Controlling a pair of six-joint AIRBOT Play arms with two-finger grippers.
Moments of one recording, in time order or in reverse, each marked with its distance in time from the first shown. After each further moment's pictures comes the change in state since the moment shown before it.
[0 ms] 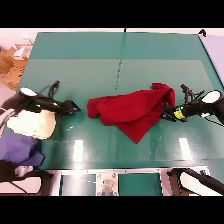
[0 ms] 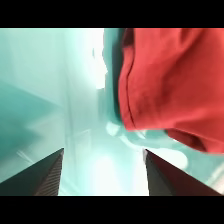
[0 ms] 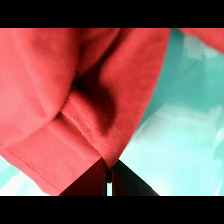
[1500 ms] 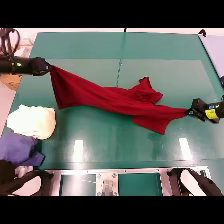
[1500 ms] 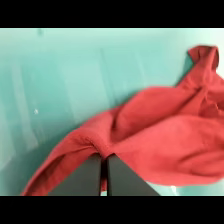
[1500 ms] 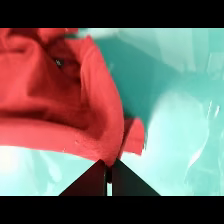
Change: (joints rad) left arm 0.109 0.278 0.451 0.193 -0.108 -0.140; right arm -0.260 0.279 0.082 -0.070 0.237 0.020
